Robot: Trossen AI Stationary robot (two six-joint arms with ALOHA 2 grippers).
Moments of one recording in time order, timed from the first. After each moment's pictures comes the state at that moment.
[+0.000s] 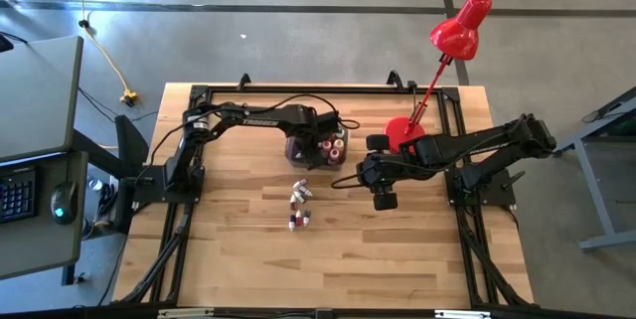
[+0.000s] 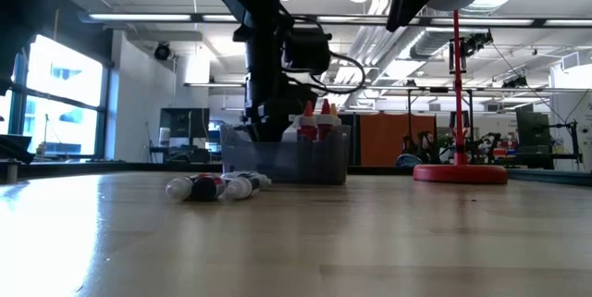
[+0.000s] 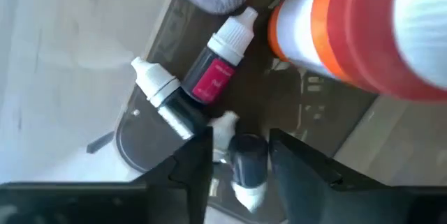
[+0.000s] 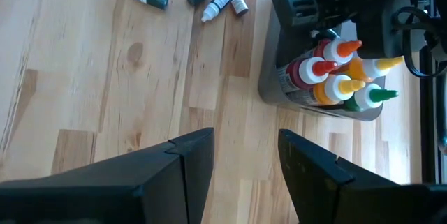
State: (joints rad) left arm 0.27 2.06 1.58 -0.89 -0.09 -0.08; right arm 0.19 1.45 1.33 -0.94 0.25 -0.01
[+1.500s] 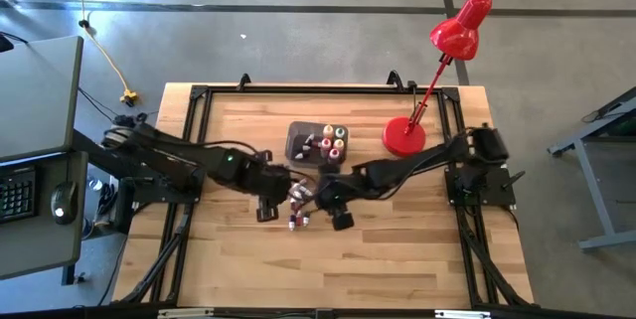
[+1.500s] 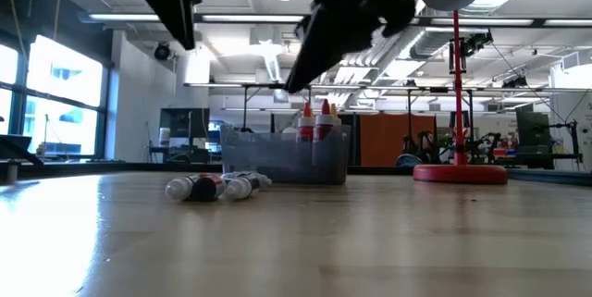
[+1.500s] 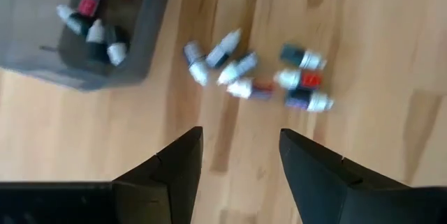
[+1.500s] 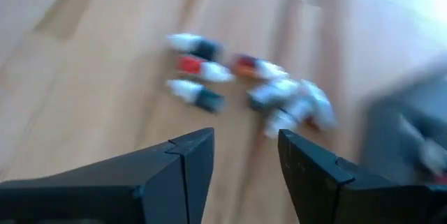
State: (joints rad) left arm -0.27 1.48 1.31 -1.04 -0.25 -0.38; right arm 0.18 1.84 1.33 -0.39 0.09 -0.14
